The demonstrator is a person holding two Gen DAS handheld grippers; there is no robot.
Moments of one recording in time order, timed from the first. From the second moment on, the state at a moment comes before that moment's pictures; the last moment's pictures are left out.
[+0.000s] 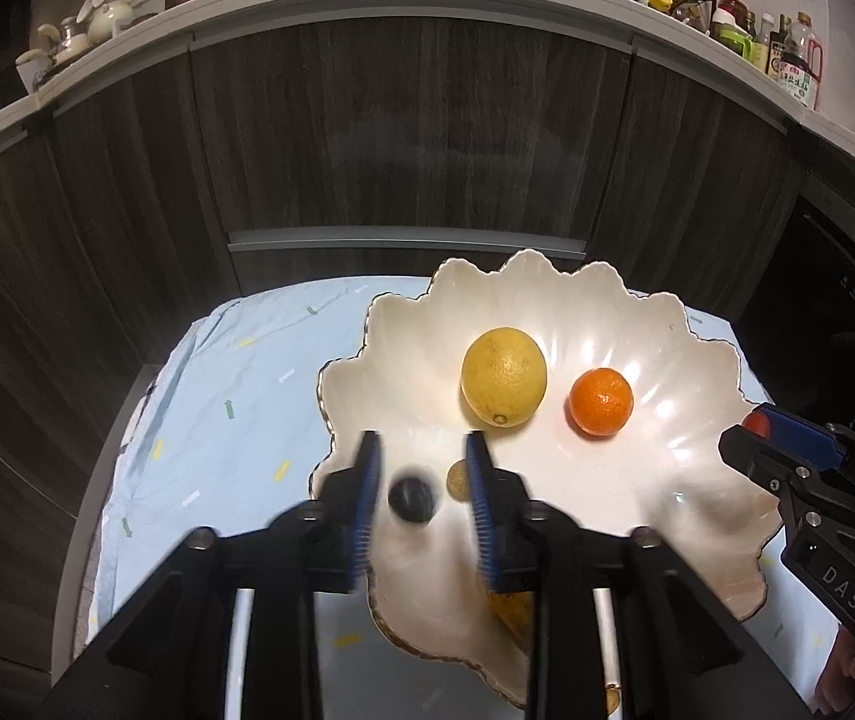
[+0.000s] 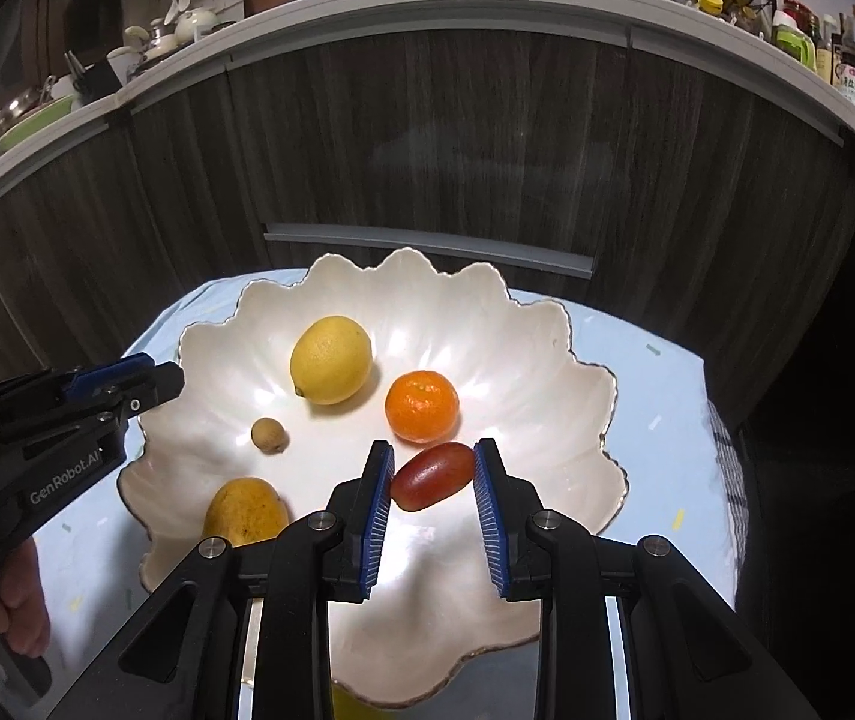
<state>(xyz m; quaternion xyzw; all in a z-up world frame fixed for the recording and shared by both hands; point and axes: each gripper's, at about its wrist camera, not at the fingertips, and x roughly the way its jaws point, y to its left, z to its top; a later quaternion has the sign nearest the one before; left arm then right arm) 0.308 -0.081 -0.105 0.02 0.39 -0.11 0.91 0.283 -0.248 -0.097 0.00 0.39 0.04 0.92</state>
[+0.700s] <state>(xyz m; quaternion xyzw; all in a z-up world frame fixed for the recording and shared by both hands) 0.281 -0.081 -0.081 0.04 0.37 -0.11 0.92 0.252 -0.252 -0.069 0.00 0.36 0.01 0.93</state>
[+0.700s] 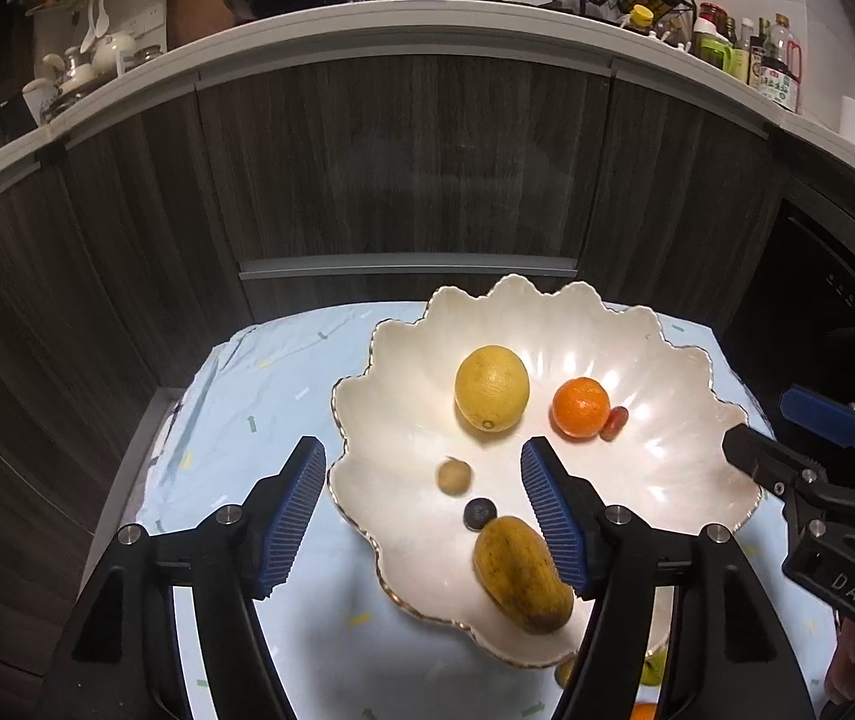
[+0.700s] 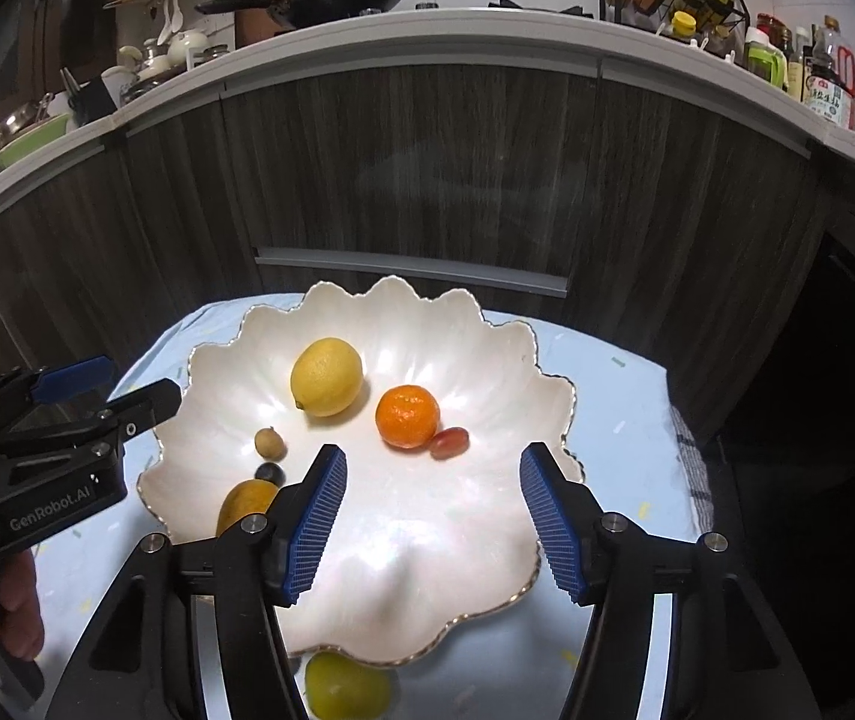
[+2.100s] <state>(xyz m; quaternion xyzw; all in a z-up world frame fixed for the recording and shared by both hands) 0.167 -0.042 -0.051 0.06 0.33 -0.11 0.93 0.154 -0.219 -0.040 -0.01 0.35 0.02 0.94</state>
